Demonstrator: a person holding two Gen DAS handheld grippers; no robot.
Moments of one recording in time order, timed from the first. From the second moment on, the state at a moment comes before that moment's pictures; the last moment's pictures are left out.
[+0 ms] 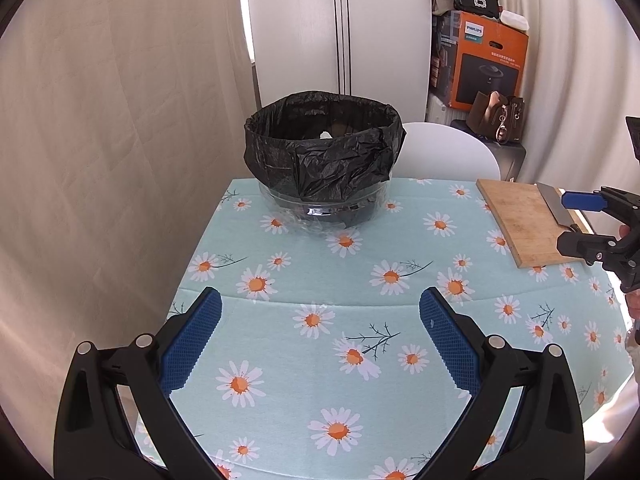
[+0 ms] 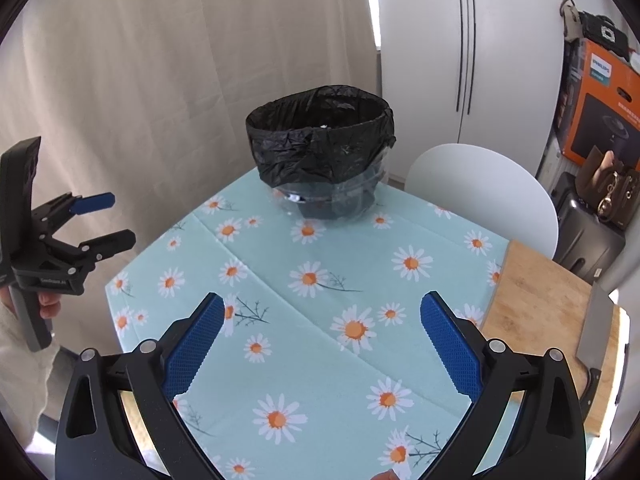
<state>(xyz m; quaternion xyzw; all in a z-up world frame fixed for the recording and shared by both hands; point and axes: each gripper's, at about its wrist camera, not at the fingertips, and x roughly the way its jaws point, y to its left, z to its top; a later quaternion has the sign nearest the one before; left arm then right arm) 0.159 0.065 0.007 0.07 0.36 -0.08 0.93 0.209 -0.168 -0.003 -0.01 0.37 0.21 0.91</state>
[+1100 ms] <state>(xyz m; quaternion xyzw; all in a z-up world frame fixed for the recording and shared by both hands) 0.158 0.070 0.005 0.08 0.37 -0.08 0.92 0.210 -0.158 -0.013 -0.03 0.38 0.21 0.90</state>
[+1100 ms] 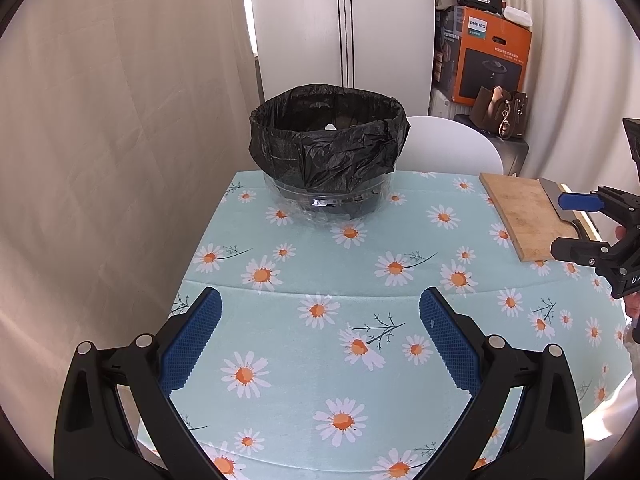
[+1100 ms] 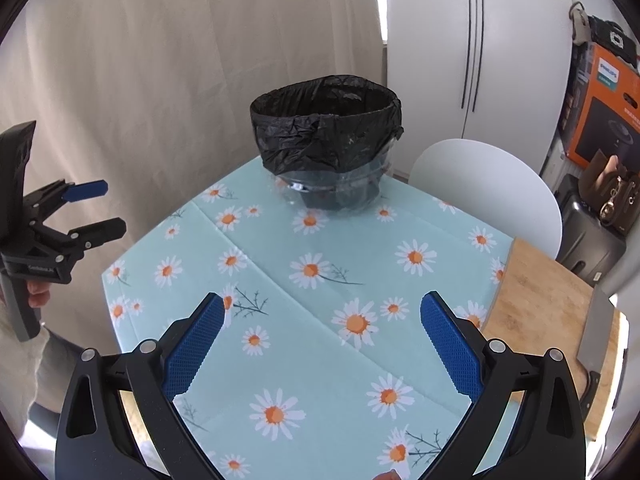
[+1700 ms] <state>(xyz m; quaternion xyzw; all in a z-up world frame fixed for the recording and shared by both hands) 0.170 0.074 0.010 0.08 0.38 -0.08 0.92 0.227 -0.151 -0.016 -0.03 0.38 0.21 0.90</state>
